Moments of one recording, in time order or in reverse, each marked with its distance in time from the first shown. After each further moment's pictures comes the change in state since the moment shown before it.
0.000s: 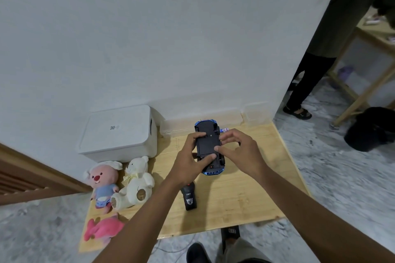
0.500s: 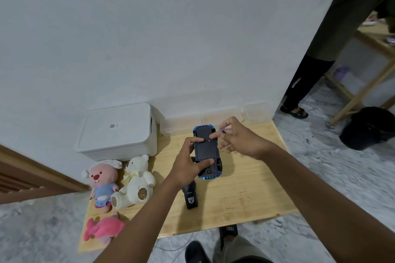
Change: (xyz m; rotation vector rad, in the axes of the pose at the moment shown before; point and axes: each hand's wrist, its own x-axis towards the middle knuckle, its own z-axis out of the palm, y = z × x) left_hand -0.003 -0.018 -0.009 -0.115 -0.016 -0.168; right_hand 0.029 -0.041 -0.011 0.098 -0.440 0.227
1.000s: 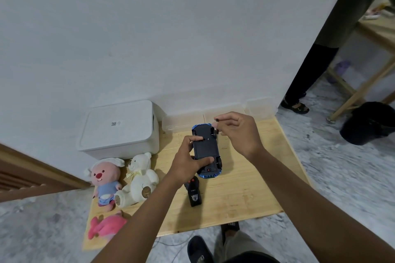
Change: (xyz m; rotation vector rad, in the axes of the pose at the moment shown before) left_hand 0.000 0.002 -0.013 -0.020 0.017 -0.049; right_hand 0.013 0.001 0.029 0.179 0.465 -0.276
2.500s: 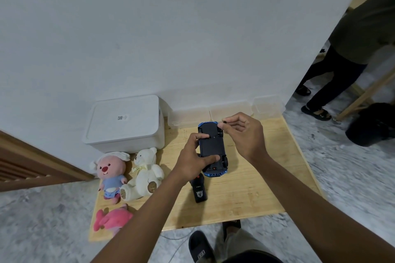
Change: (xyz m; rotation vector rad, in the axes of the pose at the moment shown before) left_hand -0.002 -0.001 -0.005 0.063 0.008 -0.014; right_hand -0.007 0.017 0.015 -0.008 0.099 -0.127
